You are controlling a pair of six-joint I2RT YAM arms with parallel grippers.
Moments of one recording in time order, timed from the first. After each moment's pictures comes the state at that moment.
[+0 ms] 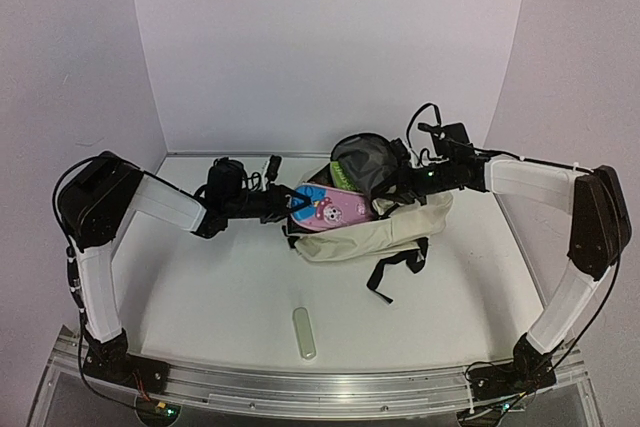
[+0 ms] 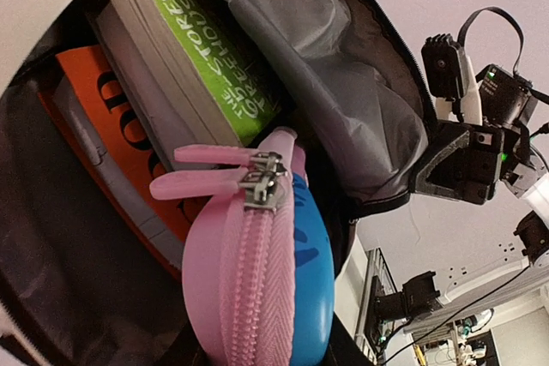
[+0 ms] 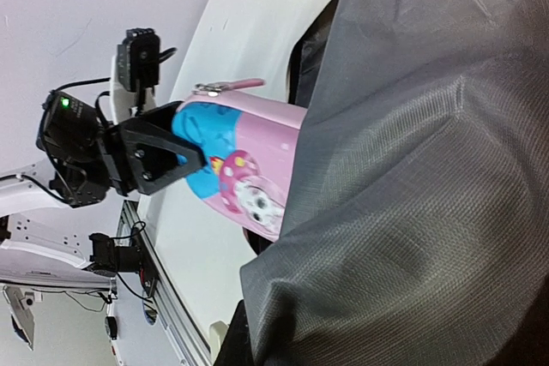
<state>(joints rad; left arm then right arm) -0.60 1.98 1.04 0.71 0.66 -0.82 0.42 1.71 1.26 -0.27 -0.72 0.47</state>
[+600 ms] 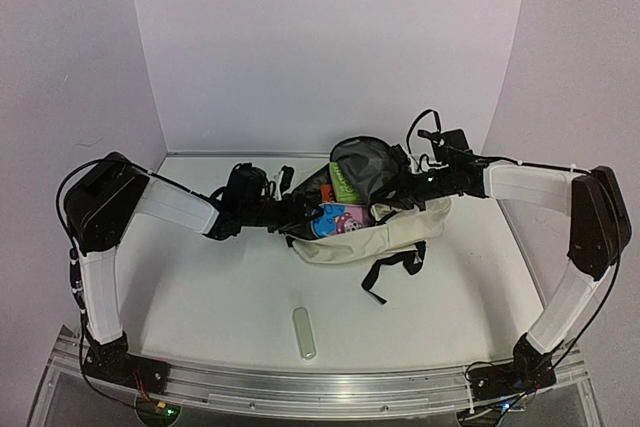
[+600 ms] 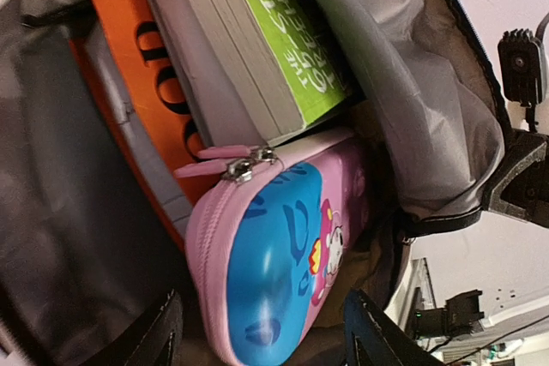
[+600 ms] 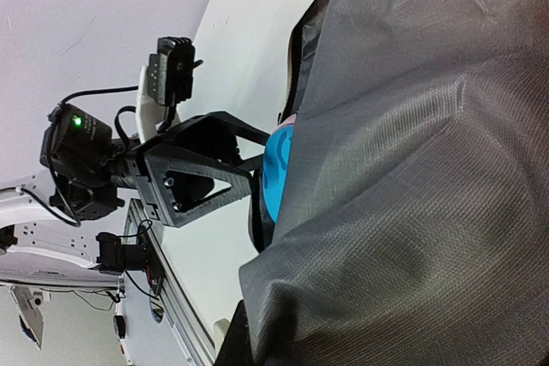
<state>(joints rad) -0.69 1.98 1.09 0.47 0.44 -0.76 0.42 1.71 1.21 -0.23 -0.74 0.49</state>
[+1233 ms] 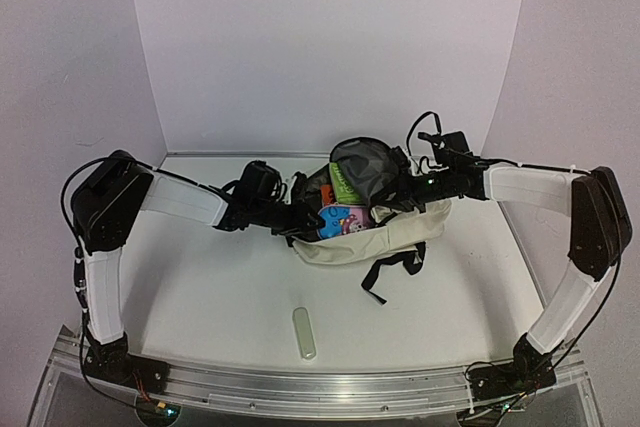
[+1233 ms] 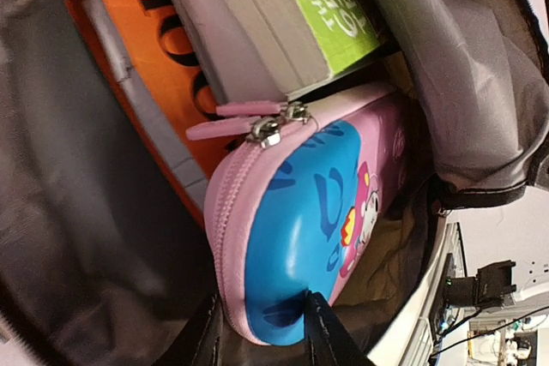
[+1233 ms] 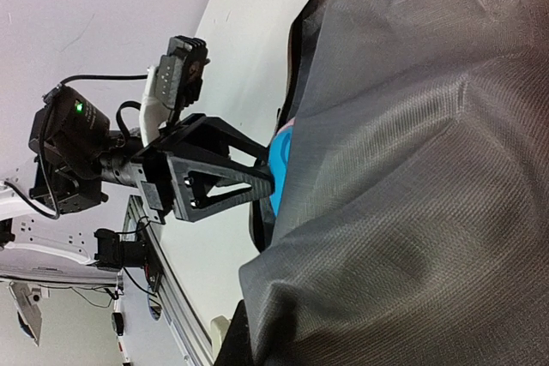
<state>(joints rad) -0.71 2.00 1.20 0.22 0.46 -0.65 0.42 1.71 1.19 -0.21 -0.75 0.49</state>
